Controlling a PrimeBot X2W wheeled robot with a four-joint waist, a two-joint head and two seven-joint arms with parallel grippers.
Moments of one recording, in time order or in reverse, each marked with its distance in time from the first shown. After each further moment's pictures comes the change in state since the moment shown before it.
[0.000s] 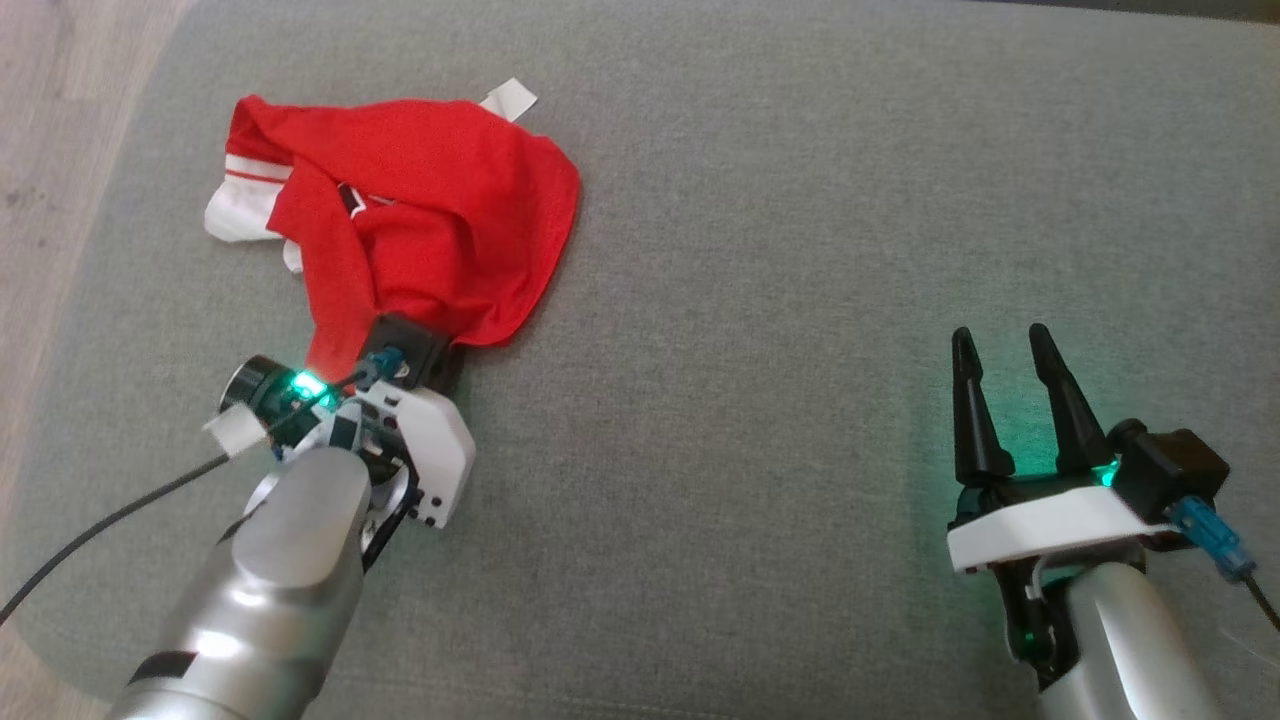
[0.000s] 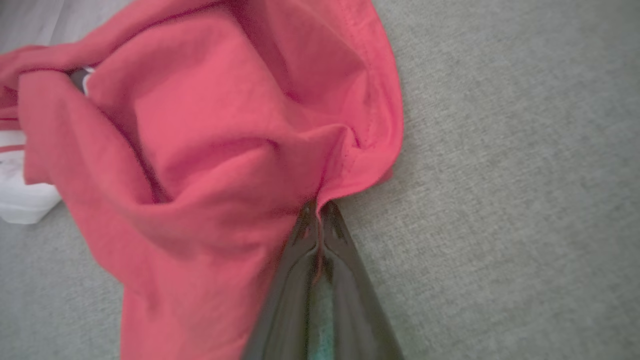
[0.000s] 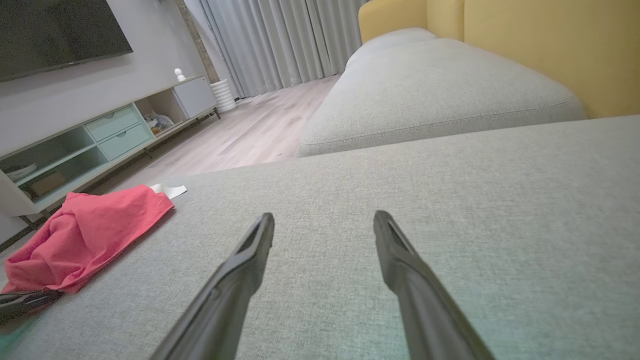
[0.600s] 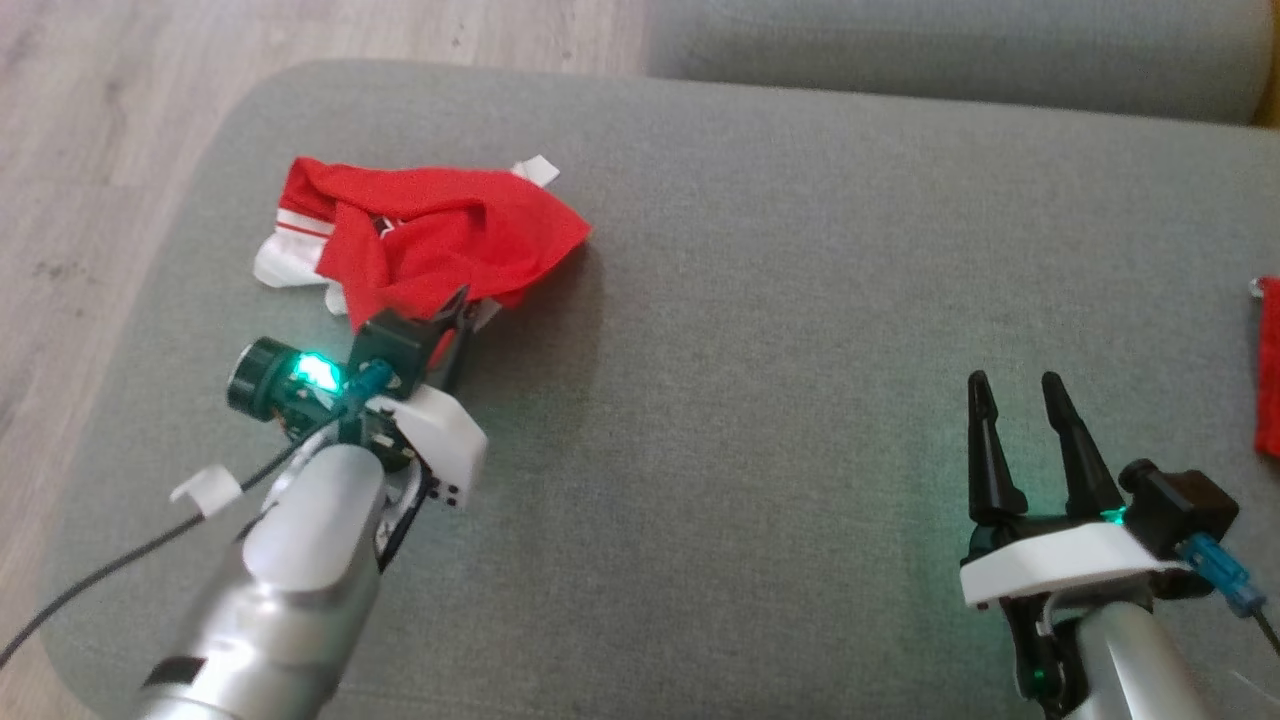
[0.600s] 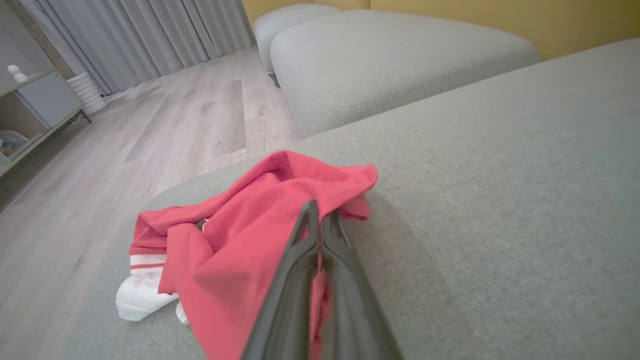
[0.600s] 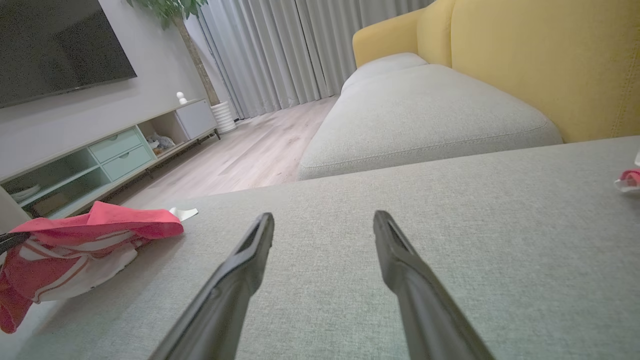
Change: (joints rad) left arm 0.017 -0.010 0.007 -0.049 -0.017 0.068 -0.259; right arm 0.053 0.000 -0.027 0.027 0.038 0.000 0.000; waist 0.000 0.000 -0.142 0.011
